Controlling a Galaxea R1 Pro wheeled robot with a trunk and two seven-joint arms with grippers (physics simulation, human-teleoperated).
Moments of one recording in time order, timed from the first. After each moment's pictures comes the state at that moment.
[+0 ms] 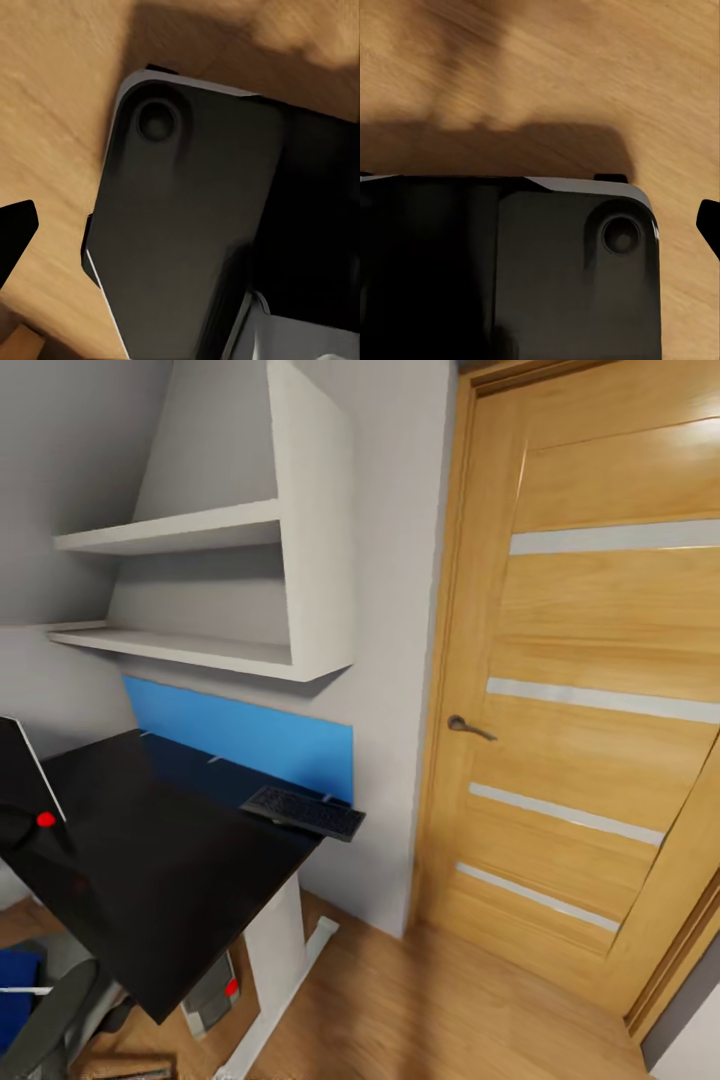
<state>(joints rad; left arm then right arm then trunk) 0.03 -0.04 0.12 -0.07 0.14 -0.16 0.00 -0.02 0.09 0.01 0.00 0.01 -0.43 -0.01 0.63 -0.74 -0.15</state>
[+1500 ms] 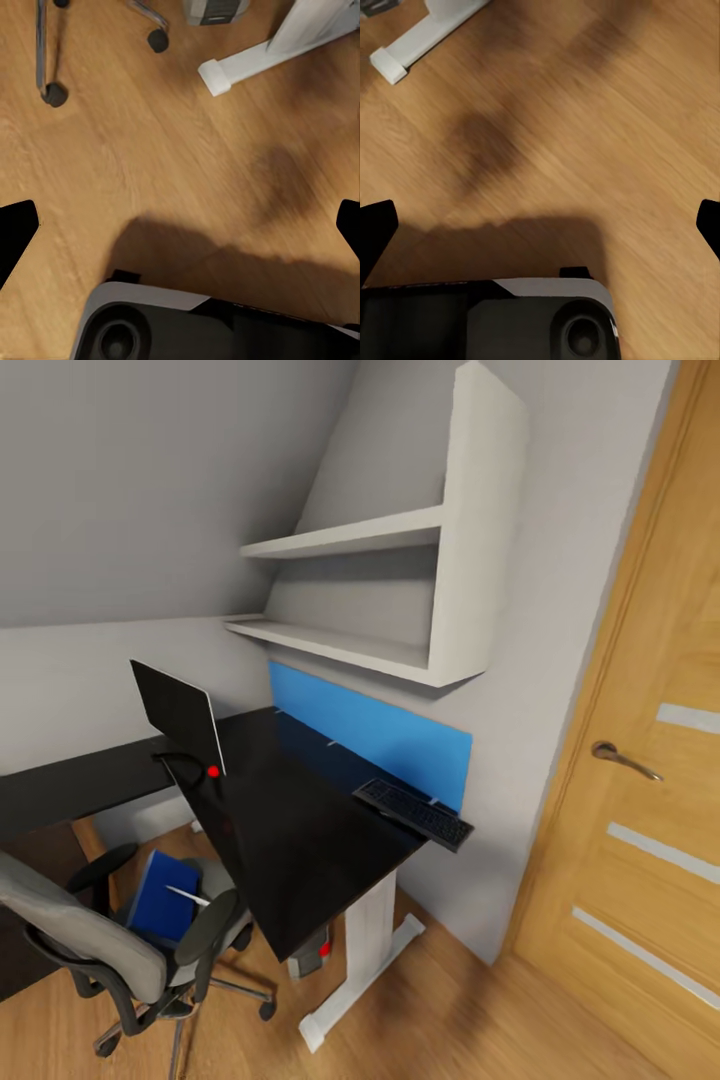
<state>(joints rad) 0.03 -0.04 0.12 -0.23 0.16 -0.56 -0.09 -0.02 0.09 0.00 -0.14 0.01 -0.57 -0.10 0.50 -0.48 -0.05</state>
